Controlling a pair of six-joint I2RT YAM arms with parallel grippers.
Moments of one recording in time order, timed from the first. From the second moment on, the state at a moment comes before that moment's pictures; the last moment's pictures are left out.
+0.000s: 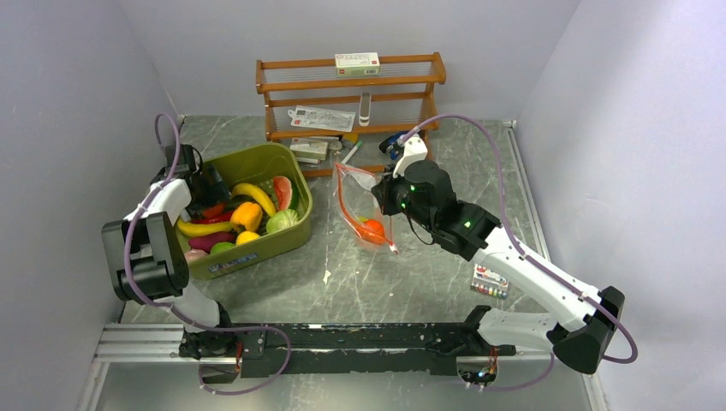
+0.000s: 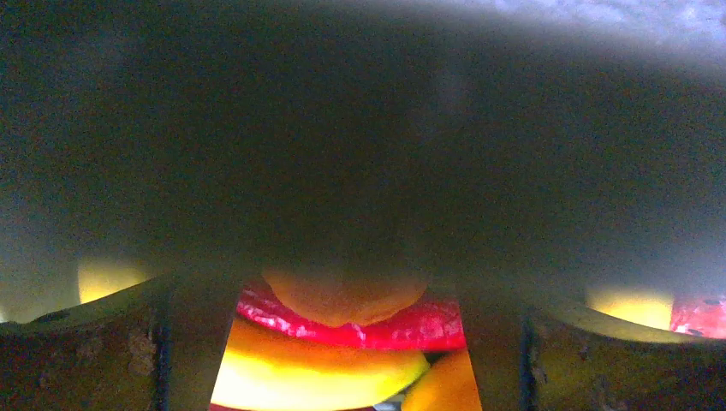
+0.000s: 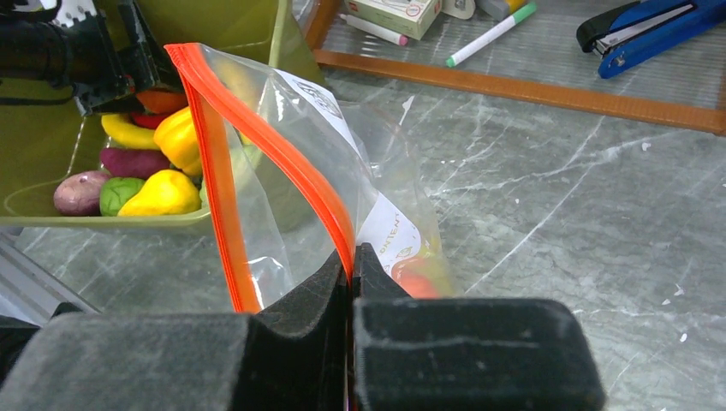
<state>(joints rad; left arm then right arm) 0.23 1.59 1.02 -0.45 -0.07 -0.33 0.84 1.13 1.13 -0.38 0.25 0.37</state>
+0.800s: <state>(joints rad) 0.22 1.35 1.04 -0.51 0.01 -0.32 0.84 1.13 1.13 -0.38 0.24 0.37</state>
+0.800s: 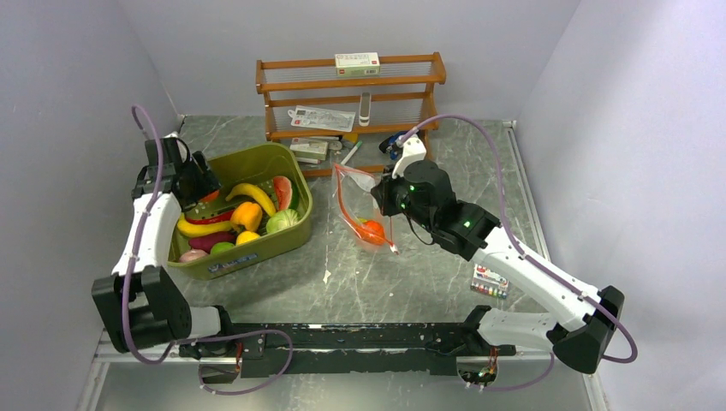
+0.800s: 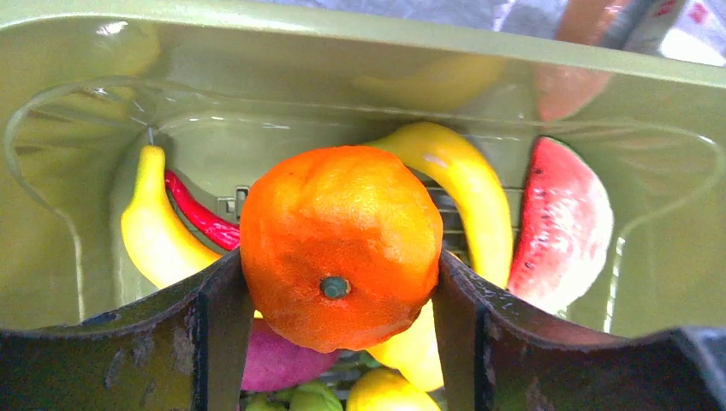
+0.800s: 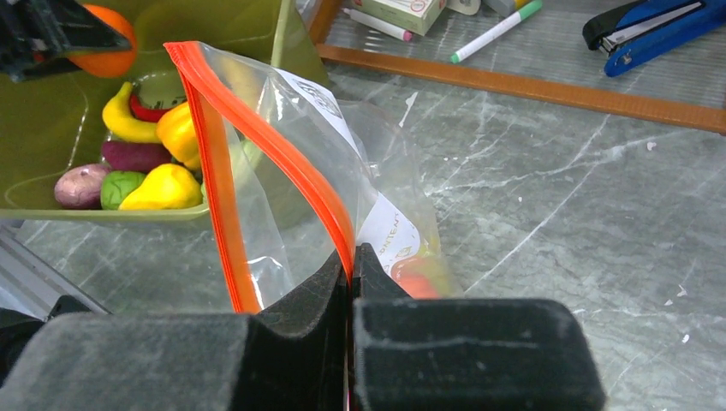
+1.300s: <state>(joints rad) 0.22 1.06 1.04 -0.58 0.39 -0.31 0.84 1.16 1.13 -0.44 0.28 0.36</state>
